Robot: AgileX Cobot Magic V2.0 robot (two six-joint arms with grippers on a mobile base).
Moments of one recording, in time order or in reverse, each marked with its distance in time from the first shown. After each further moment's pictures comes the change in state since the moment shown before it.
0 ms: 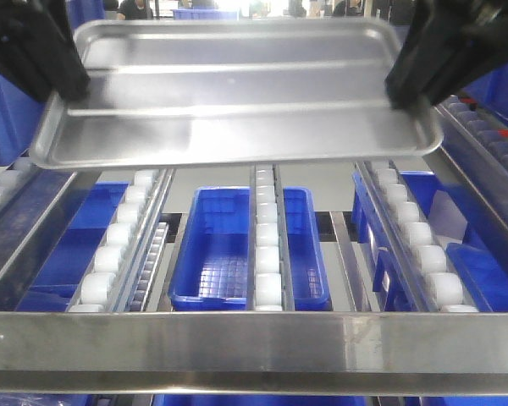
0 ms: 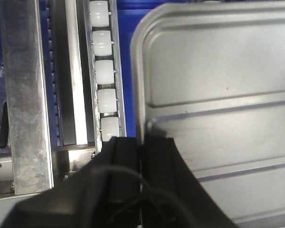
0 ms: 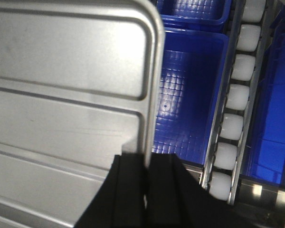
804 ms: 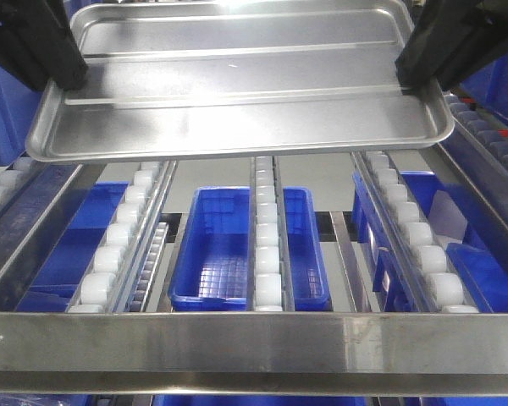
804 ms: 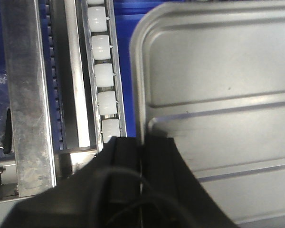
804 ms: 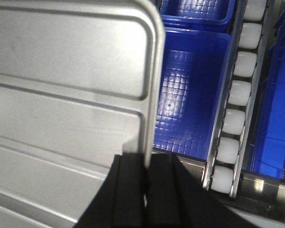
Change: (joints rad) left arm -0.017 -0.012 0.000 0.030 0.008 -0.009; right arm 0.004 -0.032 0.000 0.015 0.024 -0.003
